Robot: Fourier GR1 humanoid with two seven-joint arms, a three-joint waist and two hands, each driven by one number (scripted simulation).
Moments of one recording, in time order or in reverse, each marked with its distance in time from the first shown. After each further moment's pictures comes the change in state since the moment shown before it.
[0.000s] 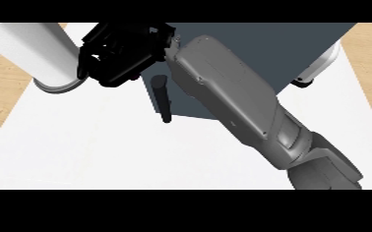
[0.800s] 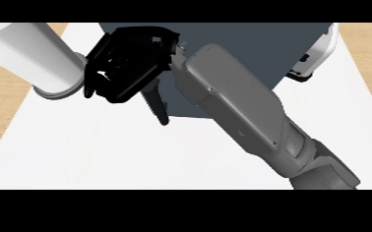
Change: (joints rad) left arm 0.018 0.047 -0.062 0.021 0.019 0.001 -0.065; right arm 0.085 -0.001 -0.032 -0.146 -0.012 0.037 0.196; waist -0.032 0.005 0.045
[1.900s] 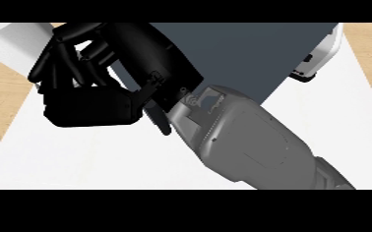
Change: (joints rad) left arm -0.009 0.081 -0.144 -0.057 0.017 0.088 -0.126; right arm 0.150 -0.004 0.031 -0.586 0.444 -0.750 0.007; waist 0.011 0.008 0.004
